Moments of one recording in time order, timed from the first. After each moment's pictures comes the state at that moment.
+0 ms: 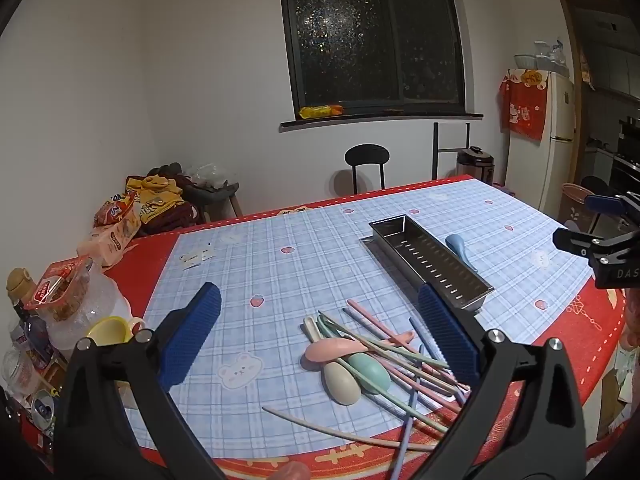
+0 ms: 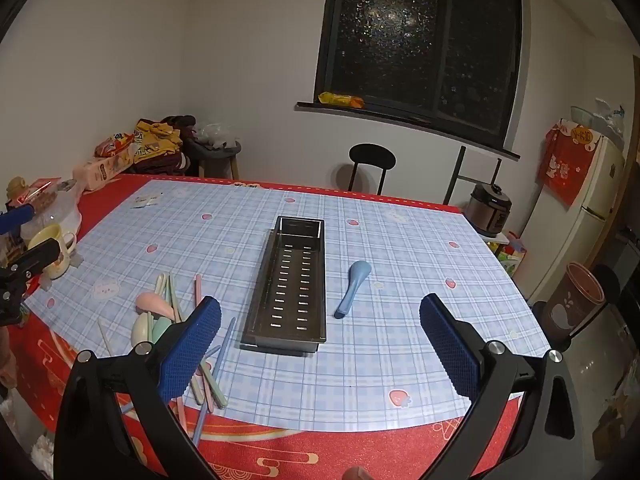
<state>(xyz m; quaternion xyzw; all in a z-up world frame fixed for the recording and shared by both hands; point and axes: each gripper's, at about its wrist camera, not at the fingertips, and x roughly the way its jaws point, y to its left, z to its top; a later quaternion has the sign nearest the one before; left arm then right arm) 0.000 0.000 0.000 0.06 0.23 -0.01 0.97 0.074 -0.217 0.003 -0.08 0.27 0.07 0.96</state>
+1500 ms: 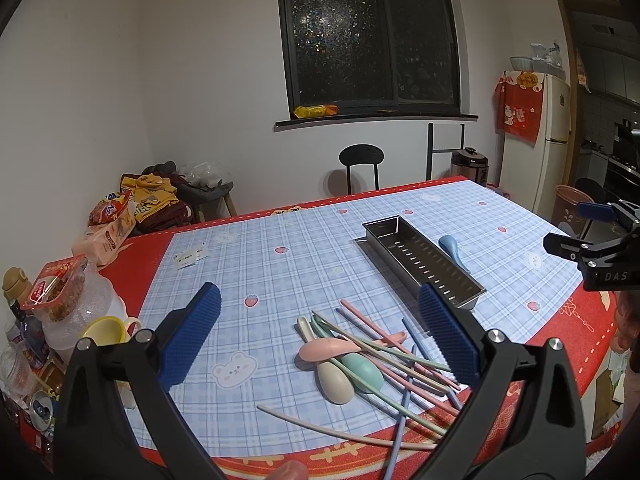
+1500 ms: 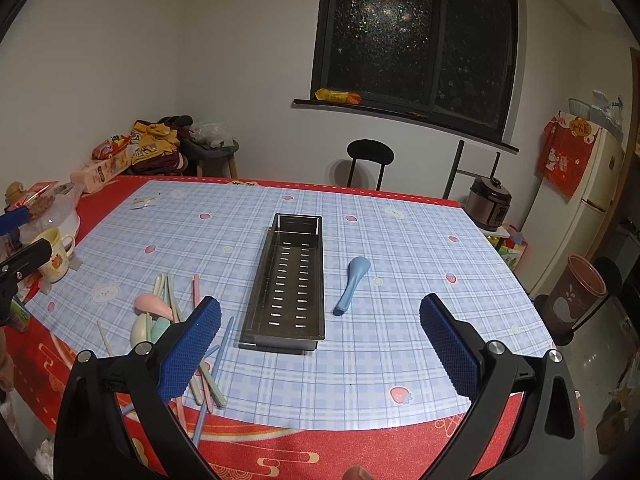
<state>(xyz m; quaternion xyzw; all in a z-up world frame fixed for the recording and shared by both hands) -0.005 -0.006 0.002 0.06 0.23 -0.02 0.97 0.078 -0.223 0.000 -0.07 0.28 0.07 0.95</state>
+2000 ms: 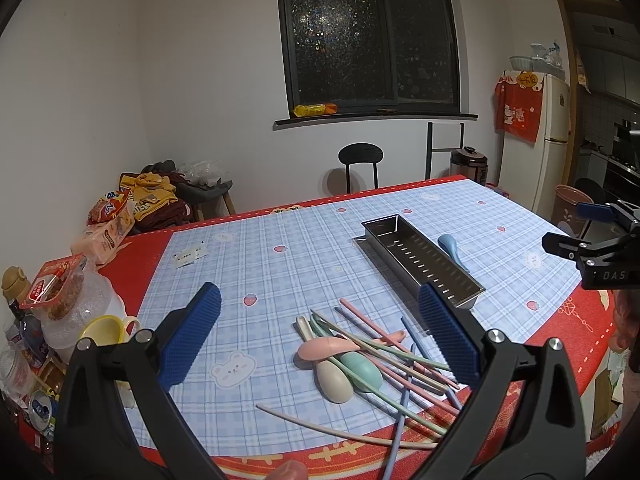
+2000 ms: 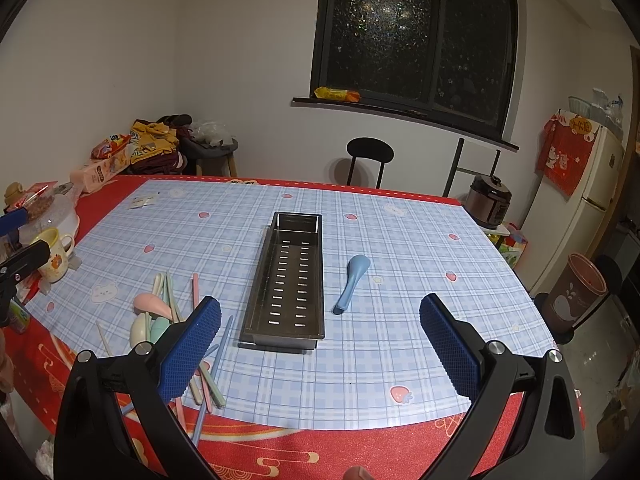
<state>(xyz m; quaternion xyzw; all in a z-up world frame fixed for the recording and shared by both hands) -0.002 -0.006 0.002 0.06 0.23 -0.03 0.97 0.079 -0.225 -0.003 -0.07 0.28 0.07 0.95</state>
